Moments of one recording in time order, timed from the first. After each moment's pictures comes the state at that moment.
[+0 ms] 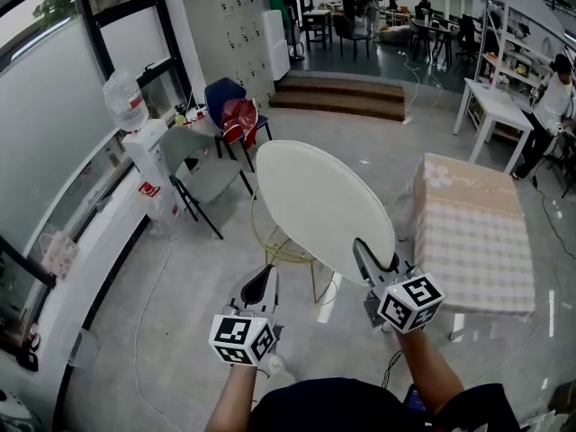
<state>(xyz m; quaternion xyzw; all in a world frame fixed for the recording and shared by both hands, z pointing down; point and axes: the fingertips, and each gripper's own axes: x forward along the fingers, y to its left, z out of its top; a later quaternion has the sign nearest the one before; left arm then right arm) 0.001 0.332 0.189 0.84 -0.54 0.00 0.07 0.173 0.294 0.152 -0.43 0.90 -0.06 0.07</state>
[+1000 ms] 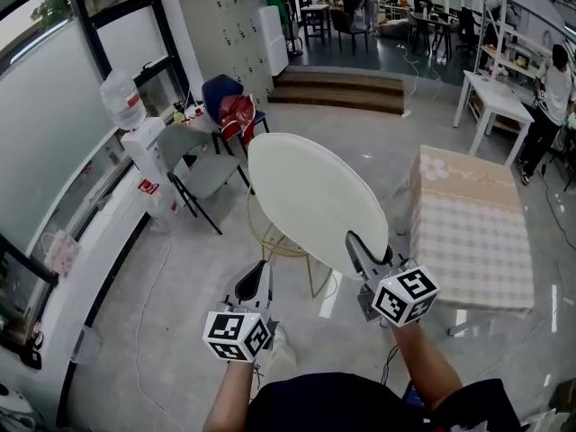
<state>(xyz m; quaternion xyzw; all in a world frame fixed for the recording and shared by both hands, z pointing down) 0.026 0.335 0.190 0.83 -0.56 0.00 0.07 0.198 0.294 0.152 -0.41 0.90 -0.07 0.09</state>
